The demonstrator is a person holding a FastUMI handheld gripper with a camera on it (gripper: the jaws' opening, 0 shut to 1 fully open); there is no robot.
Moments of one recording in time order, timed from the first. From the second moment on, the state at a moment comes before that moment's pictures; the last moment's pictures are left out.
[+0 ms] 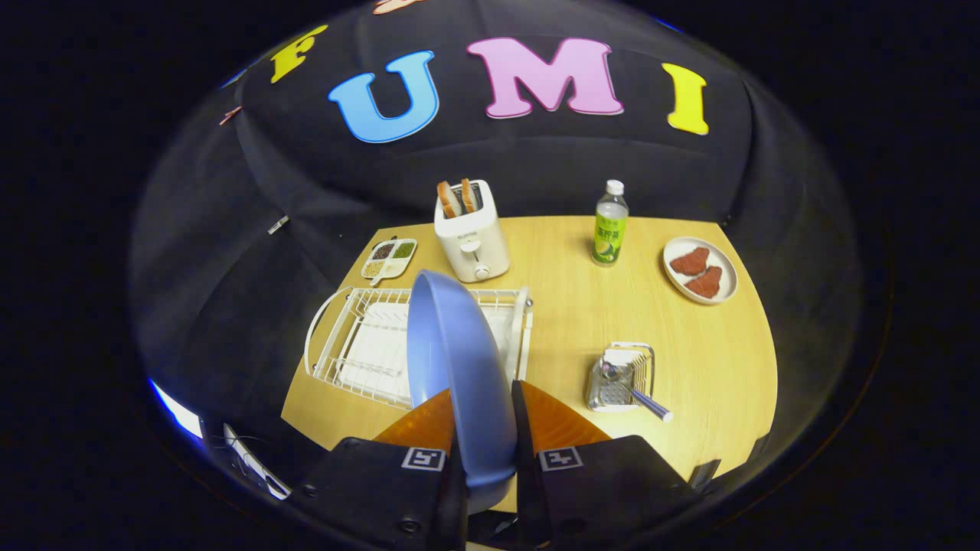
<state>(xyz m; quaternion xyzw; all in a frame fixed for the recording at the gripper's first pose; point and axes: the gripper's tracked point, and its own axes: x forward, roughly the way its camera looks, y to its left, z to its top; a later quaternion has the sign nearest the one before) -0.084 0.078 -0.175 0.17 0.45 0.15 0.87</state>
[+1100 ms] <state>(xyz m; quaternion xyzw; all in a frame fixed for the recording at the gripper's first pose) -0.207 0.061 -0.364 0.34 0.53 0.12 0.77</state>
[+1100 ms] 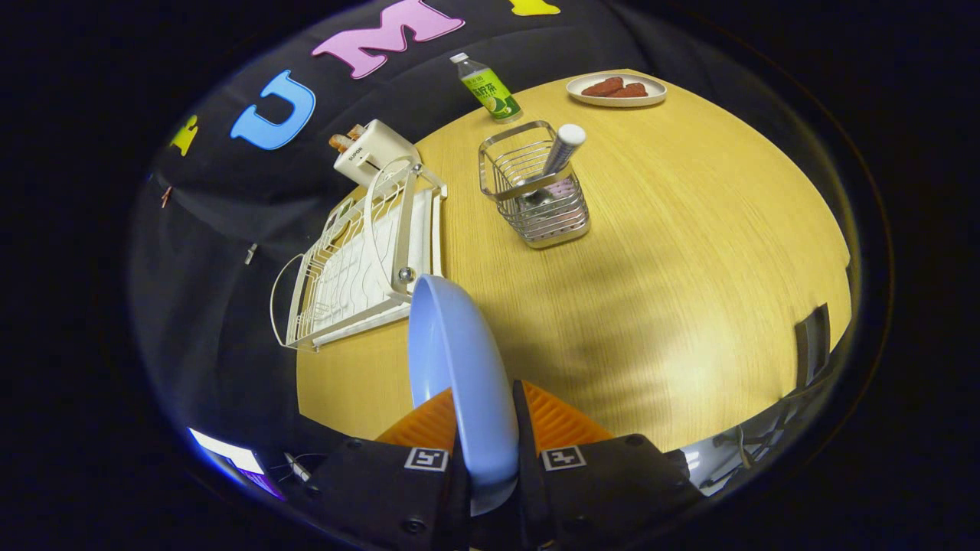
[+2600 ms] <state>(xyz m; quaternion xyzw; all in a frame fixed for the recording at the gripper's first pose) -0.111 -0.003 -0.264 0.12 0.33 0.16 0.92</state>
